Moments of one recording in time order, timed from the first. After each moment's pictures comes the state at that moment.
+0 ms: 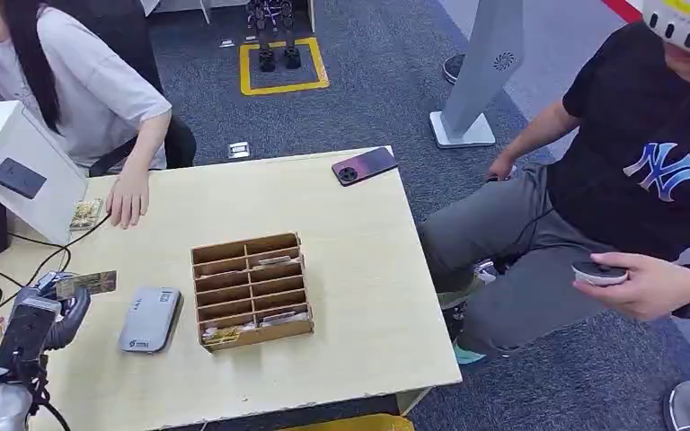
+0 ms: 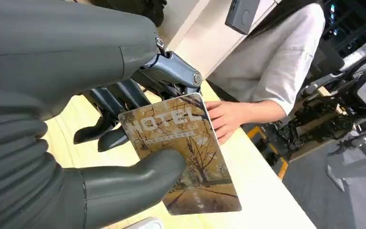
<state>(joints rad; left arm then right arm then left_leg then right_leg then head) -0.24 0.22 0.14 -1.12 -0.45 -0.01 -0.42 -0.07 0.09 -0.78 -0.21 1.51 -0.12 0.01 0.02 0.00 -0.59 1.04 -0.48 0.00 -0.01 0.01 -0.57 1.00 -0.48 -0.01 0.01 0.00</state>
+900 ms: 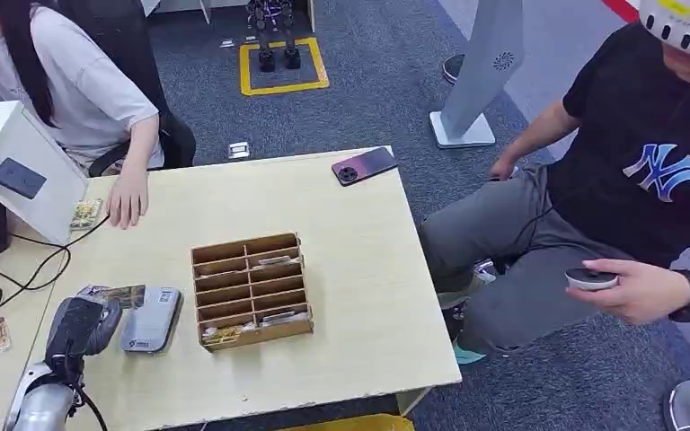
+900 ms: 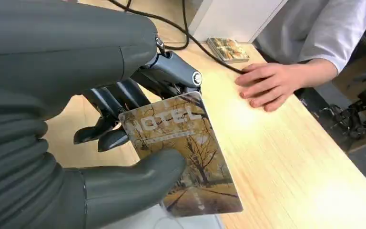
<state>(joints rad) -0.28 0.14 0.14 -0.95 -0.58 0.08 -0.33 -0.07 0.10 -0.78 -0.21 1.52 -0.13 0.01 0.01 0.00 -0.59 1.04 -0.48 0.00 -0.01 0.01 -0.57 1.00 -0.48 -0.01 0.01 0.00</state>
